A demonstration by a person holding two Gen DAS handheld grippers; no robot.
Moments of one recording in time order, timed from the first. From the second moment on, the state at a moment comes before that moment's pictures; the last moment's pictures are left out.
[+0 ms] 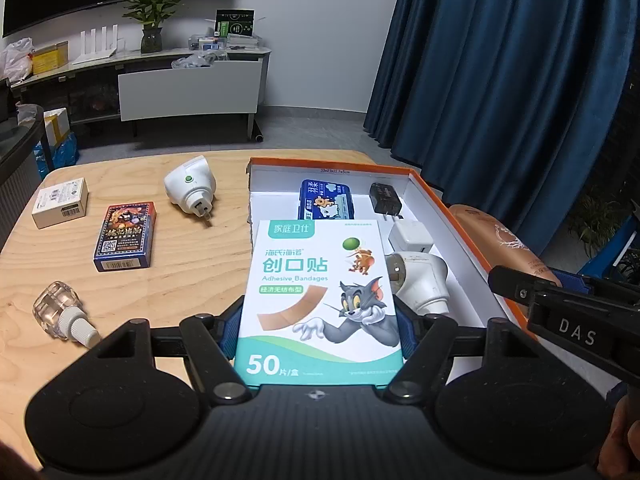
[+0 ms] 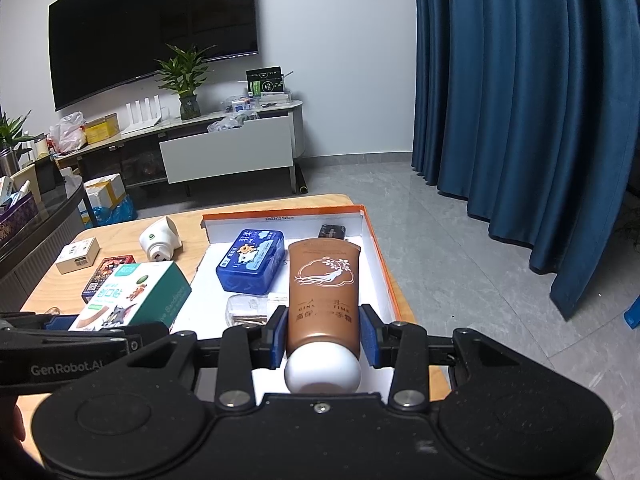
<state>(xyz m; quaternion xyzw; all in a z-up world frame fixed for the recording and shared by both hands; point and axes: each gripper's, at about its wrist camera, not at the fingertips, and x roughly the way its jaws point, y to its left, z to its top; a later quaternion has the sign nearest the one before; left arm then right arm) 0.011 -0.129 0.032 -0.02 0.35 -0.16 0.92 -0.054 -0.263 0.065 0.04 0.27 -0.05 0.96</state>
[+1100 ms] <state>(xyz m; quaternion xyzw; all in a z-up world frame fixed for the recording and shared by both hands) 0.014 -0.130 0.028 -0.02 0.35 -0.16 0.92 -0.057 -0.272 0.056 0.04 0.28 -0.06 0.96</state>
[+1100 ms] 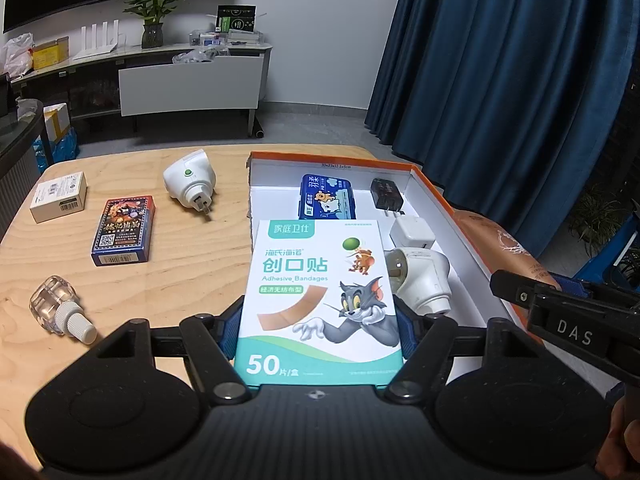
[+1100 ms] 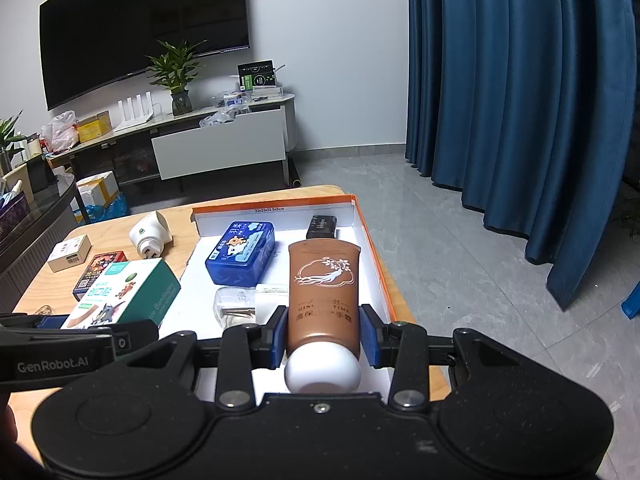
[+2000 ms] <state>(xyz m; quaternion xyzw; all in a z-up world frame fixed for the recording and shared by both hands) 0.015 -0.129 0.022 -0.03 0.36 -0.16 0.92 -0.047 -0.272 0.045 0.03 0.30 -0.07 0.95</state>
